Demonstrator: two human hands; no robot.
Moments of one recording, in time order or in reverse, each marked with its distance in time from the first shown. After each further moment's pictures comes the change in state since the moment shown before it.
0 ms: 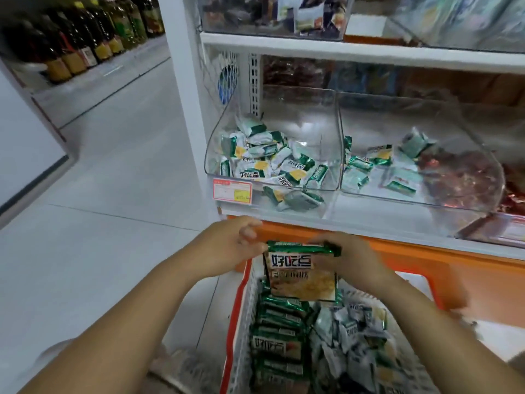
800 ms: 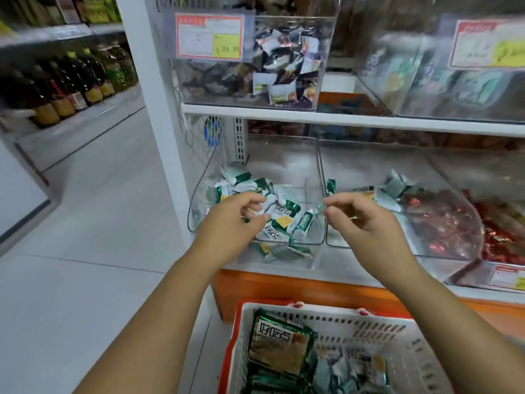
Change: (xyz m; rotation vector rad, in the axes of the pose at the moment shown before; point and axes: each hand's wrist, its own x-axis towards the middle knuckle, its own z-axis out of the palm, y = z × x) left_hand 0.075 0.057 -0.037 -0.149 0.429 0.270; right_hand 0.013 -0.083 -0.085 0.243 0.516 -0.330
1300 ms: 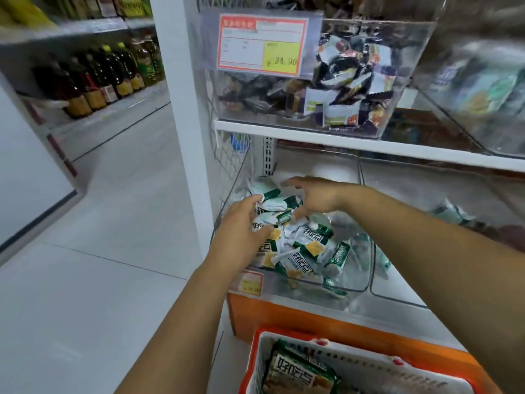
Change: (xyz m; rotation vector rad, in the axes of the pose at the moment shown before) left_hand 0.054 -0.046 -0.008 0.113 0.085 -0.137; right_hand 0.198 0.029 0.096 -0.644 -0.829 0.077
